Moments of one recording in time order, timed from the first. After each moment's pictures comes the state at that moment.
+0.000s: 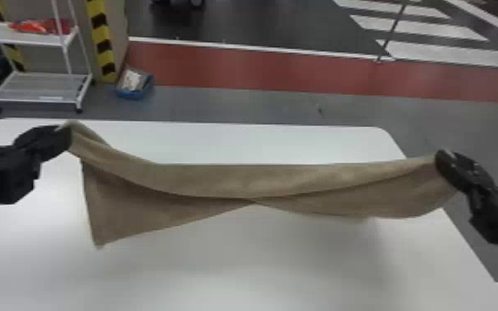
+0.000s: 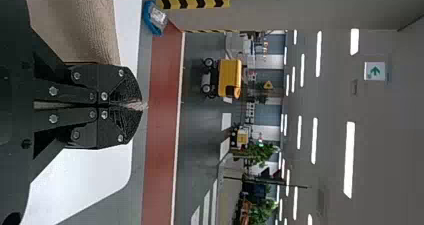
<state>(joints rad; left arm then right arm) 0.12 0.31 0.10 -2.24 0.22 0.80 -0.21 0.42 -0.17 -0.61 -2.27 -0.32 0.45 0.43</state>
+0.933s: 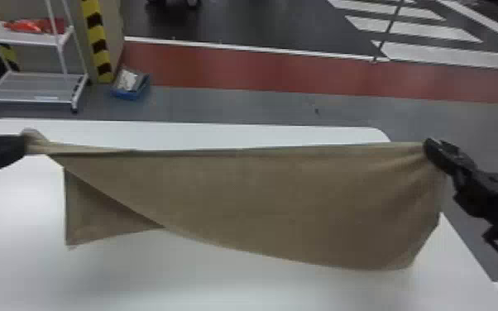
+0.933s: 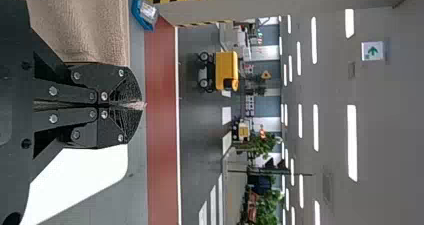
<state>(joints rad) 0.13 0.33 0.20 -2.30 0.21 0.99 -0.22 0.24 -0.23 -0.58 -2.11 -0.33 0.52 0.43</state>
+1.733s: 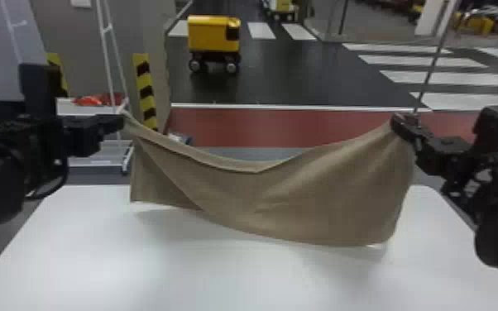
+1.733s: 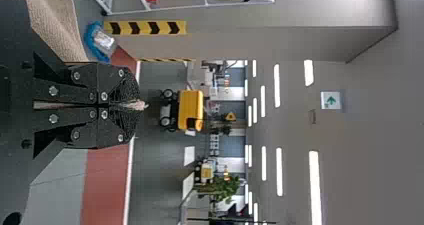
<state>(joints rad) -0.53 0.32 -0.02 -1.59 0.25 0.73 -0.25 -0.43 -0.26 -0.23 -1.38 -0.17 0.20 0.46</state>
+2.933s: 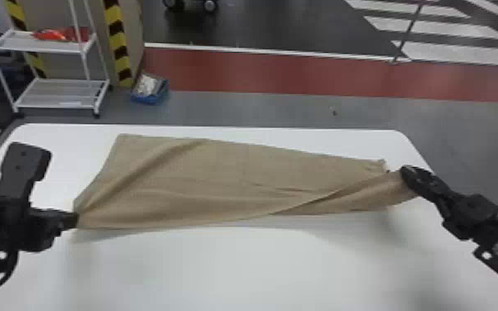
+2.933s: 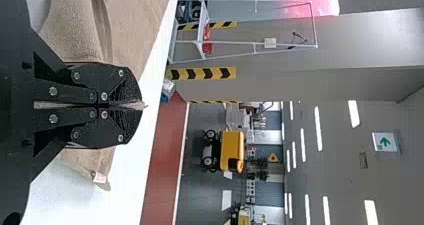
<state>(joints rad) -0.01 0.32 -0.03 -2.05 0.00 1.33 -0.24 0.07 -0.37 -0.44 -1.41 -0.30 -0.01 0.85</state>
